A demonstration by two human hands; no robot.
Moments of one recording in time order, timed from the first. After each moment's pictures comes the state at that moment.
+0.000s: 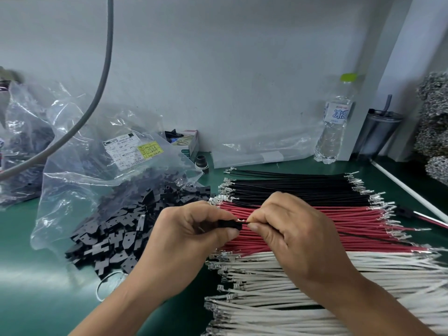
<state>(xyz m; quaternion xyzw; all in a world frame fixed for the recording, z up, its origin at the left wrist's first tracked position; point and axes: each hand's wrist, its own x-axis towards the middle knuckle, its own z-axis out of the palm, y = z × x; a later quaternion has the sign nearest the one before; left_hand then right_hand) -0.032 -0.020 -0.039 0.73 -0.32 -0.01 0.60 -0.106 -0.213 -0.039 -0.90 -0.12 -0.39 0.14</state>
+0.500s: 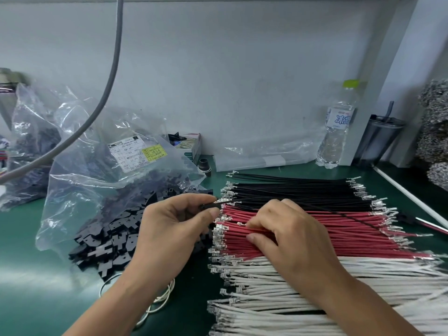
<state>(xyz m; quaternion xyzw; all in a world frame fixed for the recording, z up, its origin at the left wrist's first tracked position) -0.023 -0.017 -0.033 0.71 -0.18 0.01 0.69 -0.097 -0.212 -0.045 -0.95 -0.05 -0.27 0.15</state>
